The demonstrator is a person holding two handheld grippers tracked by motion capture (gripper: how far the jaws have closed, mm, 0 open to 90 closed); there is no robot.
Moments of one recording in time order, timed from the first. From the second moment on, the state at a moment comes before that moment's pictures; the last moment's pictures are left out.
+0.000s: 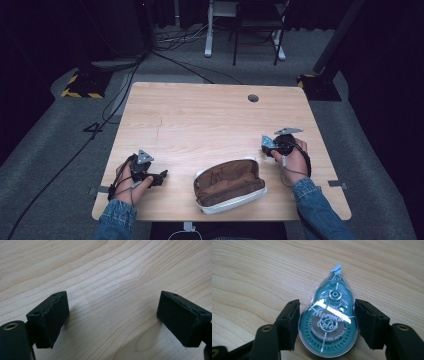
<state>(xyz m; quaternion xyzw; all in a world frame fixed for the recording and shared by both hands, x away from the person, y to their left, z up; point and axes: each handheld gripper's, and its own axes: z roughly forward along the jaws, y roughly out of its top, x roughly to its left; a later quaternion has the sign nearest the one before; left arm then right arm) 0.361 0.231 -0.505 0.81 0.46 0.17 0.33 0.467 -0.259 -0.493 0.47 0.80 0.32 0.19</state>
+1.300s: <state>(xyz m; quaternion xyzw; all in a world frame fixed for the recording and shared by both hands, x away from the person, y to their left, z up) 0.363 0.230 -0.505 0.81 0.46 0.17 0.33 0.437 -0.262 -0.425 0.45 0.79 0.37 0.18</state>
